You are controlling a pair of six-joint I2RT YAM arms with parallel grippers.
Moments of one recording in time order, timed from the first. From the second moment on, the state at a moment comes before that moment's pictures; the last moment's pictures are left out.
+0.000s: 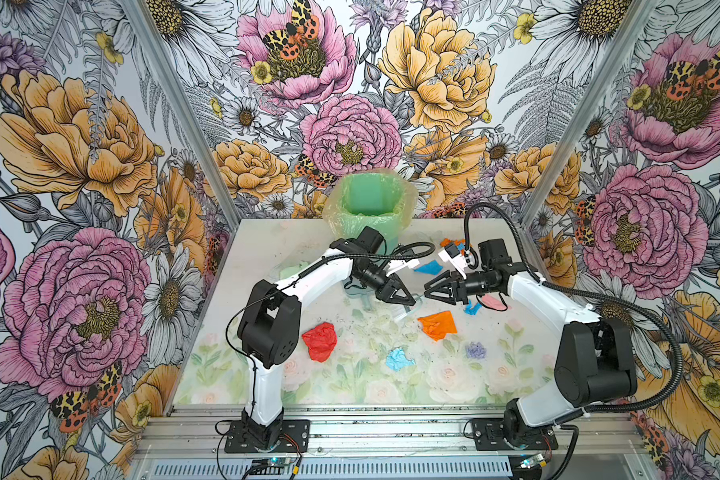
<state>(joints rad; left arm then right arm) -0.59 1.96 1.64 -0.86 1.05 0.38 0.11 1.55 1.09 -0.65 -1.28 -0.48</state>
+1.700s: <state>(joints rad) -0.60 1.99 1.69 -0.86 1.09 0.39 0.13 1.55 1.09 -0.65 -1.33 -0.45</state>
